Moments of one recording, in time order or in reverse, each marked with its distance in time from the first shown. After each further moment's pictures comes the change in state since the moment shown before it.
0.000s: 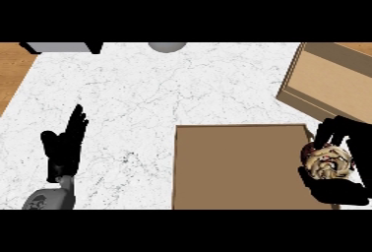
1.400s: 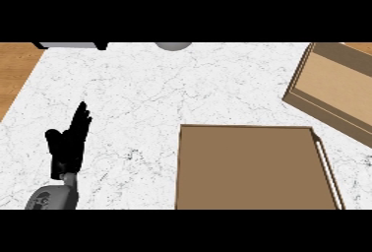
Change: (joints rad) left arm -0.022 -0.024 0.016 0.013 -0.033 -0.031 -0.016; right arm -0.500 -0.205 -0.462 1.010 -0.062 -0.201 -0.570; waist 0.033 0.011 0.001
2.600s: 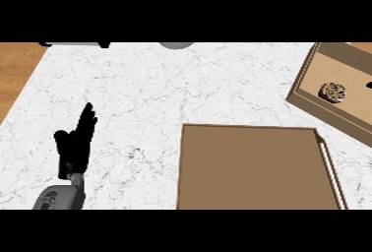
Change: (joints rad) left arm -0.006 -0.030 -0.009 0.025 -0.020 0.007 -0.023; right arm -0.263 -0.059 -0.294 0.830 -0.208 -0.031 -0.519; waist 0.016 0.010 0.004
